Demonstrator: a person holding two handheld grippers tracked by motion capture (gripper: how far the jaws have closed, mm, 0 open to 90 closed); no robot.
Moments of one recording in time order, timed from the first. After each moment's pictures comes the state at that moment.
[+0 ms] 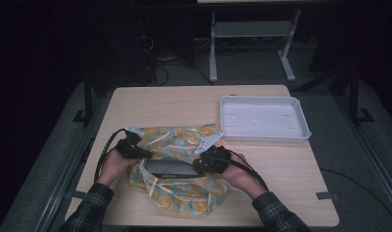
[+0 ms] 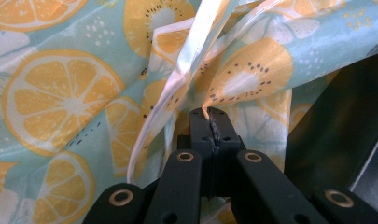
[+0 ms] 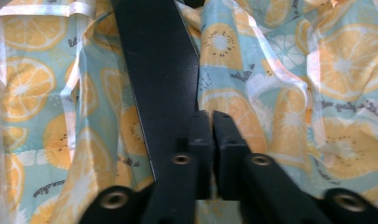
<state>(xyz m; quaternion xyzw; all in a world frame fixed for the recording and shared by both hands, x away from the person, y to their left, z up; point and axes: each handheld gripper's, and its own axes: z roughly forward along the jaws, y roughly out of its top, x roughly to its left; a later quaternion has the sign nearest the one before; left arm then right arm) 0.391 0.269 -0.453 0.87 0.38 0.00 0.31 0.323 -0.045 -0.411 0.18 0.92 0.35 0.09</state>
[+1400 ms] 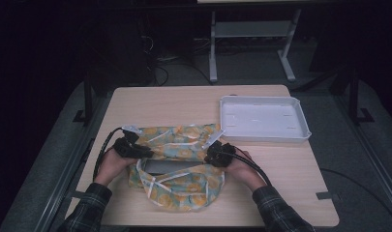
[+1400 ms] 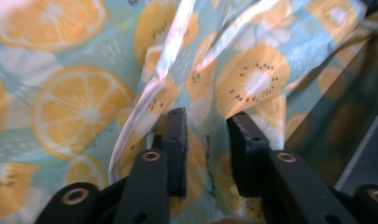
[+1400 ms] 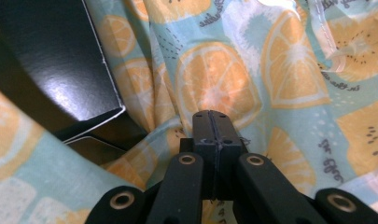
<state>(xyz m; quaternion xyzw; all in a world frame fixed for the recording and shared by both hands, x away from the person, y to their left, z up) 0.389 0.275 -0.443 0.86 0.38 0.02 0.34 0.362 -0.063 -0.456 0.23 0.93 0.28 0.09</state>
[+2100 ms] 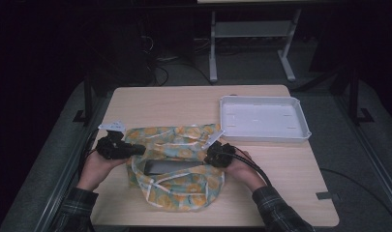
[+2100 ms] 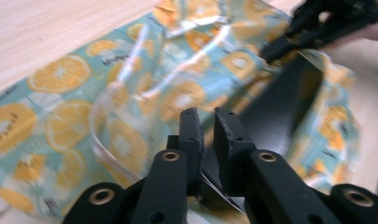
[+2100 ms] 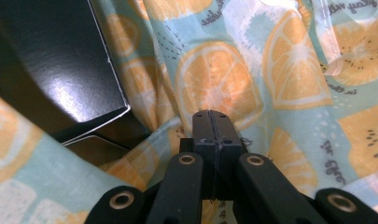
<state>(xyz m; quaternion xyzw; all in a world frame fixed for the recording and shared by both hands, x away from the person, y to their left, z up) 0.336 0.288 -0.375 0.85 0.36 0.03 0.40 0.361 -0.063 -0.456 0.23 0.93 0.29 0.08</state>
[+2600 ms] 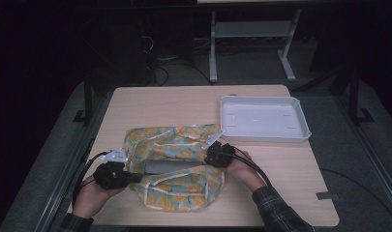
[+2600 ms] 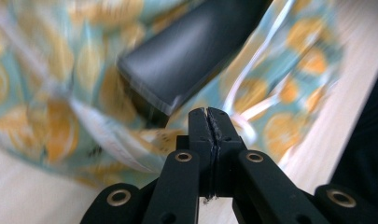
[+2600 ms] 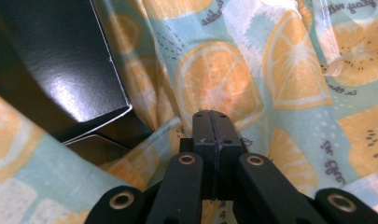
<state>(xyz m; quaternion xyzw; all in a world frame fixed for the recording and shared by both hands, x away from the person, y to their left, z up) 0.274 0.282 -0.406 0.88 0.34 0.03 0.33 0.360 -0.062 -0.456 0.23 0.93 0.28 0.09</state>
